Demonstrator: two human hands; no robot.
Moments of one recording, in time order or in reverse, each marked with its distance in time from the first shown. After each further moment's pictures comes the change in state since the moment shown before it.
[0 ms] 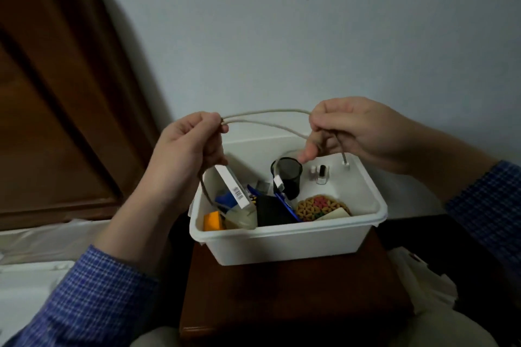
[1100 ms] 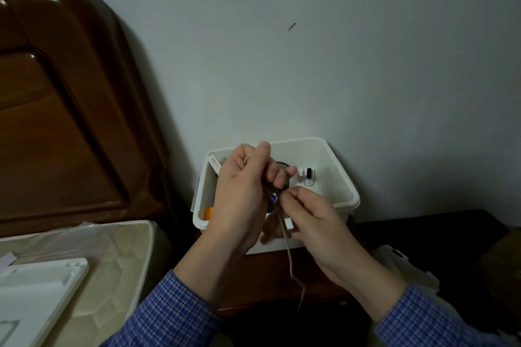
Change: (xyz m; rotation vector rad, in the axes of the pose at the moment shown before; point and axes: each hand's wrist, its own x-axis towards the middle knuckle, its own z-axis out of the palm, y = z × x) left_hand -0.090 0.004 0.091 -0.365 -0.017 -0.013; right_hand -0.092 0.056 0.134 0.280 0.303 -0.077
